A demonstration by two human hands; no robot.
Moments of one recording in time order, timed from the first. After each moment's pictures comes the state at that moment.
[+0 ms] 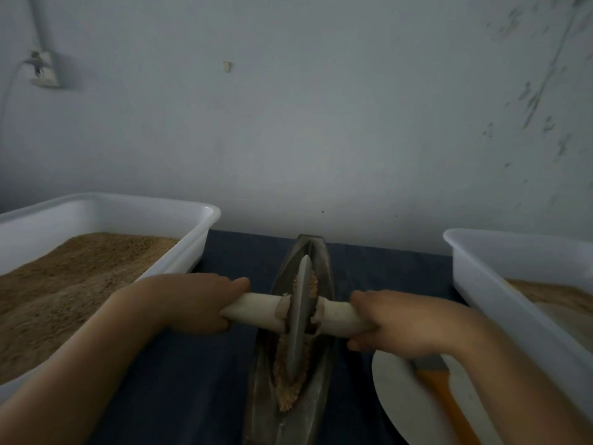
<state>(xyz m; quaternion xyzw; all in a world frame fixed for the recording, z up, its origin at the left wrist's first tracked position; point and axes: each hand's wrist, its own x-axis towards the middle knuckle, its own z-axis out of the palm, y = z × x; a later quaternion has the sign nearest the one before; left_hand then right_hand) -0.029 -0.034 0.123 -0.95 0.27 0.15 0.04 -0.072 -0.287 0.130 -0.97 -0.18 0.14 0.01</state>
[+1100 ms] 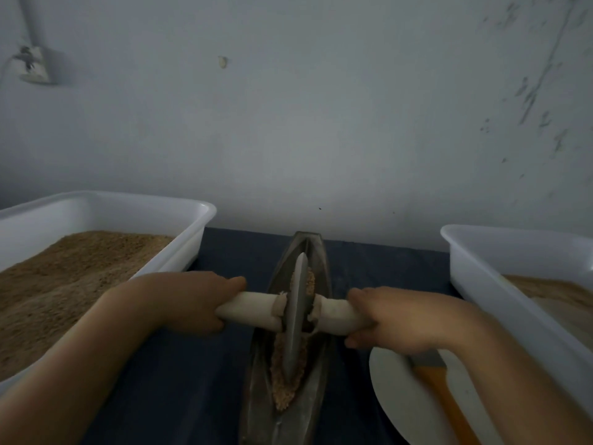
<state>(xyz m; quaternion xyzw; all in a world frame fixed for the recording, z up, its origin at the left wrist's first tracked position) -0.030 -0.035 0.123 -0.95 0.26 0.15 0.04 -0.071 -0.287 0.131 -0.97 -0.19 0.15 0.01</state>
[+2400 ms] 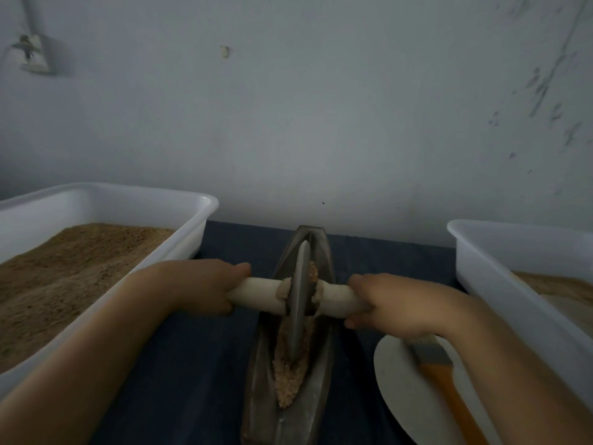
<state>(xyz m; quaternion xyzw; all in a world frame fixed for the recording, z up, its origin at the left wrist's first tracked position) -0.018 -0.044 0.123 -0.96 0.24 0.16 0.02 -0.056 -0.285 0.127 -0.98 -0.17 0.13 0.03</state>
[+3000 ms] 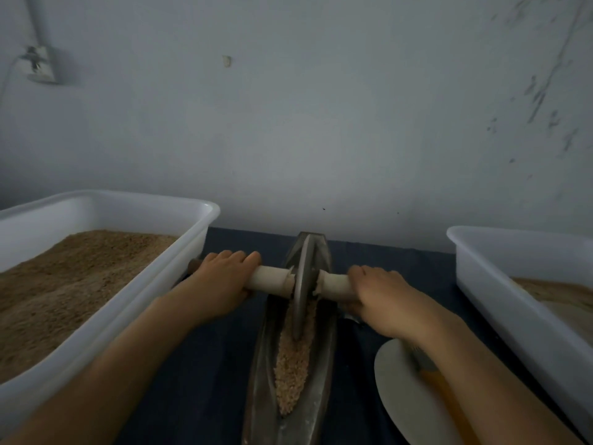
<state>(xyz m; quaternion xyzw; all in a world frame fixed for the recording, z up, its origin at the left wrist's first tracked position) 0.010 -0.047 0.085 -0.96 0.23 -0.12 0.02 -0.036 -0.286 0.099 -0.99 -0.14 -0.05 -0.04</state>
